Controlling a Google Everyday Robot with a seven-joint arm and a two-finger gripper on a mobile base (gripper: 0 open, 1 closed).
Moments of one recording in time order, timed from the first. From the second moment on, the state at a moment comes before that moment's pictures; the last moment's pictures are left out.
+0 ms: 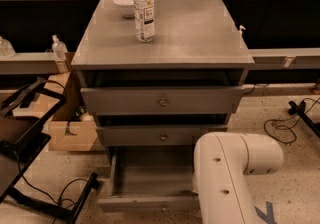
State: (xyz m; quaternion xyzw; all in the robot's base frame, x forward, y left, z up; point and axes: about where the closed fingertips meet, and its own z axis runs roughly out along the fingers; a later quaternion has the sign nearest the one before) arm 0.559 -0.192 0.130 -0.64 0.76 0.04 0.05
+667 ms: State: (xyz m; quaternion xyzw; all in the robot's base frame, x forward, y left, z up) arm 0.562 -0.192 0.130 -0.64 0.76 0.04 0.05
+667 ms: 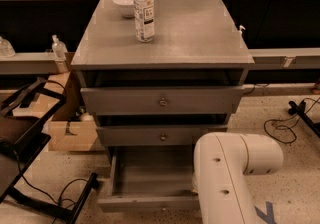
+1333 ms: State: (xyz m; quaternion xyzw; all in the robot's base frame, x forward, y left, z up) arm 0.575 -0.191 0.130 -0.64 0.76 0.04 0.05
